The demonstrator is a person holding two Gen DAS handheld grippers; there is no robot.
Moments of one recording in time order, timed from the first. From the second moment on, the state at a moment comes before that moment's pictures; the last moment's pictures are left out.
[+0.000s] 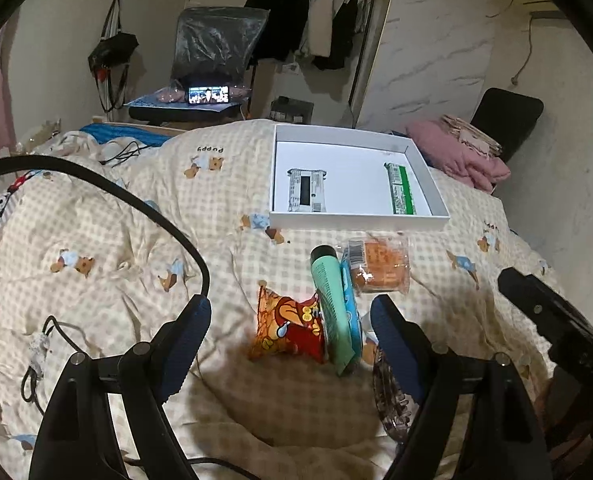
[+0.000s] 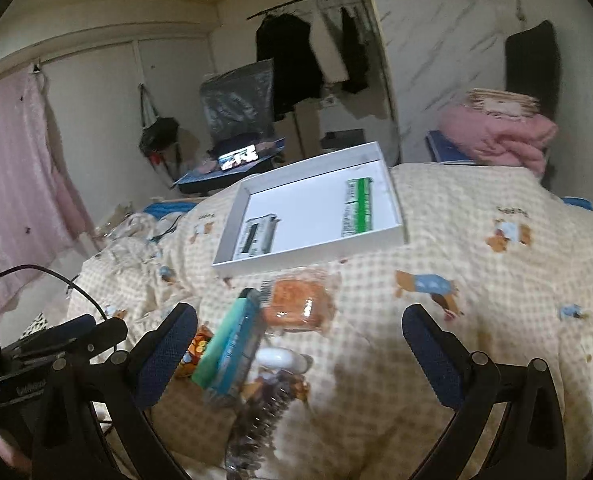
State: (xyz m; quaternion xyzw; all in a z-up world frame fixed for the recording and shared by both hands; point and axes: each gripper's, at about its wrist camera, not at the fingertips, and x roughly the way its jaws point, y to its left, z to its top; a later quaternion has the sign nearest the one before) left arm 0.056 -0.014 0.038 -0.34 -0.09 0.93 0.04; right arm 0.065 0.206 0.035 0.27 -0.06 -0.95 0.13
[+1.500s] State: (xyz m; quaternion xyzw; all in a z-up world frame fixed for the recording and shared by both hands) left arm 0.043 0.007 0.052 -0.34 -0.04 0.93 0.11; right arm 0.043 0.190 0.006 0.36 -0.06 -0.91 0.22
